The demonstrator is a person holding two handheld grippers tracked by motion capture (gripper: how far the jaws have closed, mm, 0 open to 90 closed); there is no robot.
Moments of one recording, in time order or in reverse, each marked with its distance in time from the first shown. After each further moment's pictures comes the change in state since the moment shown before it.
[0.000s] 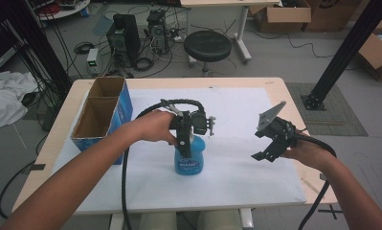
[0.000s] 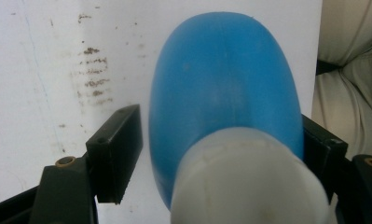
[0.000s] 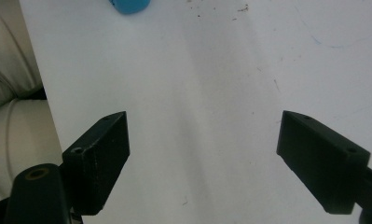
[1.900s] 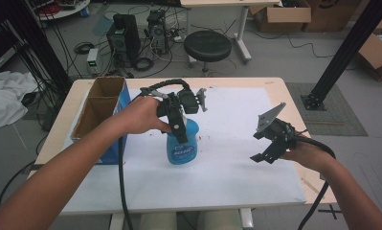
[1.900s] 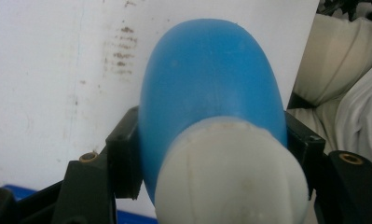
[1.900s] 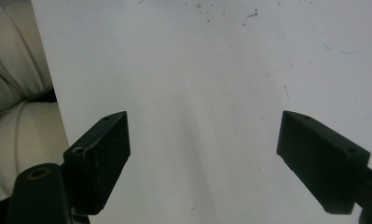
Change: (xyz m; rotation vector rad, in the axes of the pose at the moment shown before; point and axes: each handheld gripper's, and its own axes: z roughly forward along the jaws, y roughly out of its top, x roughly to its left) left arm -0.001 -0.025 -0.065 -0.075 0.017 -0.304; right arm 0.005 0.001 0.001 -0.014 0.022 -0.004
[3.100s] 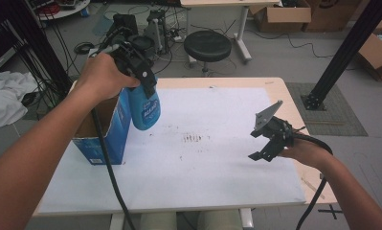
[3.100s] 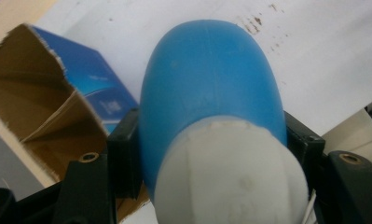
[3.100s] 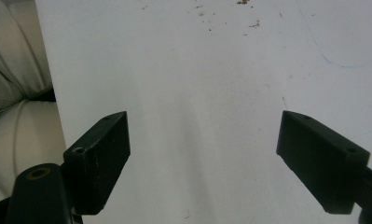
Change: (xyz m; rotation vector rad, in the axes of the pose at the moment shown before) left arm 0.057 -0.054 -0.104 -0.020 0.178 -0.663; right arm -0.005 0.008 0.002 -0.010 0.012 -0.045
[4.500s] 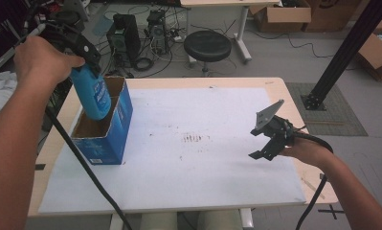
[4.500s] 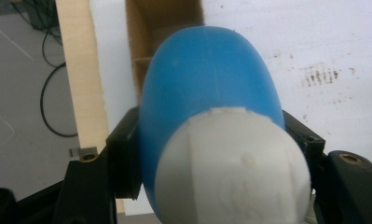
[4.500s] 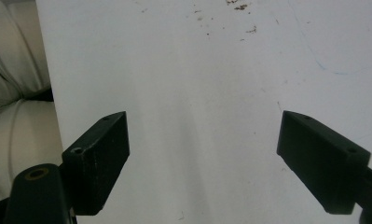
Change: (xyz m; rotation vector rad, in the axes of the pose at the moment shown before) left arm 0.093 -0.058 -0.037 -0.050 0.103 -0.493; right arm -0.002 0.000 -0.003 -0.013 -0.003 -0.021
